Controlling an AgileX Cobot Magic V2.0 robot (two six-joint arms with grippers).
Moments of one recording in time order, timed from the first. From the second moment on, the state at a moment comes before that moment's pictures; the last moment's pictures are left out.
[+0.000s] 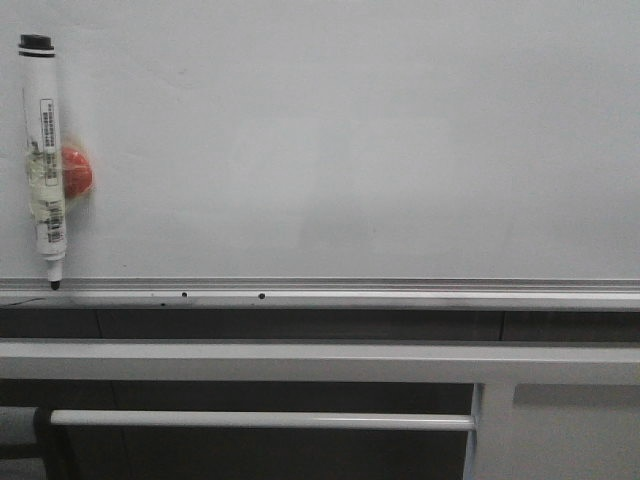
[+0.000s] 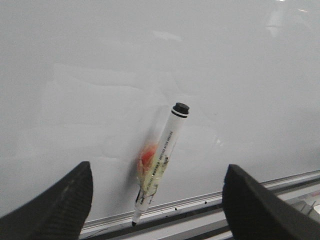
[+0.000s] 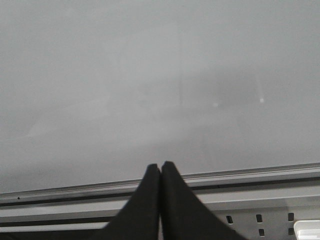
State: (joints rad) left arm -0.56 0.20 -0.13 0.06 0.04 -0.30; right arm 0.04 0.02 -0.36 0.14 0.64 0.14
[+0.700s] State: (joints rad) left arm -0.54 0.72 0.00 0.03 -0.50 -0.31; right arm 0.04 0.02 -0.36 0.14 0.64 0.14
